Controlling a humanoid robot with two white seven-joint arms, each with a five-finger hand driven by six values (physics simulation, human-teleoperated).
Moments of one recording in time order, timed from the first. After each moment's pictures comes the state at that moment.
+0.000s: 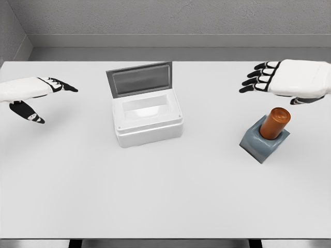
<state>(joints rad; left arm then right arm) -0.70 0.95 -0.67 -1.24 -0.15 -0.61 -0.56 -0.78 -1.09 0.62 -1.72 0.34 -0.61 0.61</state>
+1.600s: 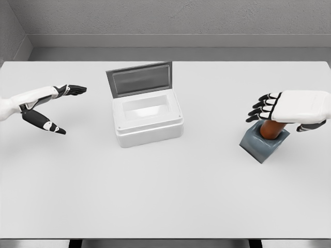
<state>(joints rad) -0.75 0.96 -1.00 -1.14 0.61 -0.61 -0.61 -0.76 -1.18 0.78 -1.72 0.32 -0.61 0.61</state>
